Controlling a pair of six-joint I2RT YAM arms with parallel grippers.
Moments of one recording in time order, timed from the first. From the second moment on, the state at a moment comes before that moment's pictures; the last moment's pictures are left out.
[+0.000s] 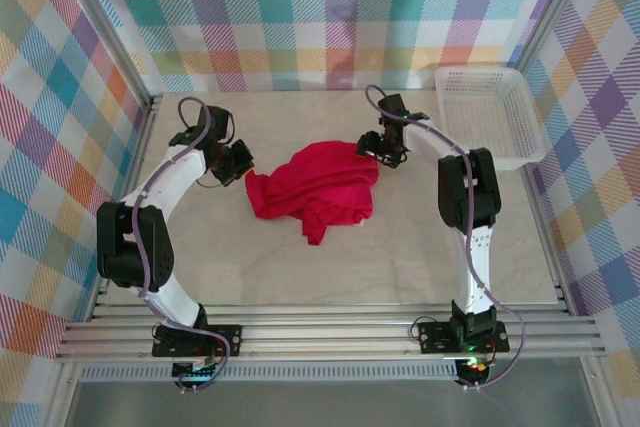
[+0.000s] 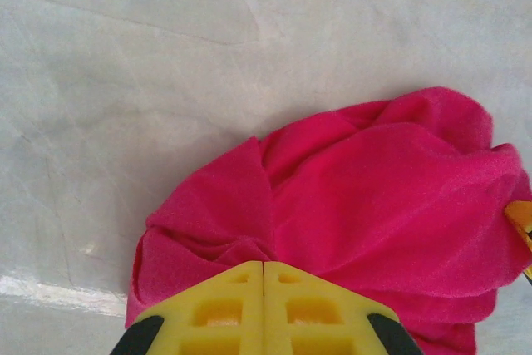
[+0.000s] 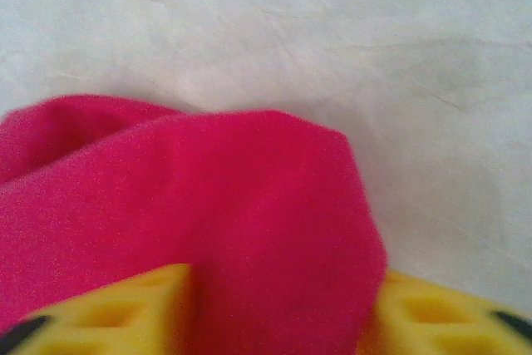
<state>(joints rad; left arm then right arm) -0.15 1.68 1.35 -0.73 0.22 -0.78 0.30 2.22 1.78 -0.69 -0.24 0.56</state>
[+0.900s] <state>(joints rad) -0.01 1.74 1.23 -0.59 0.24 -0.77 0.31 1.33 0.74 -0.26 -0.42 0.47</state>
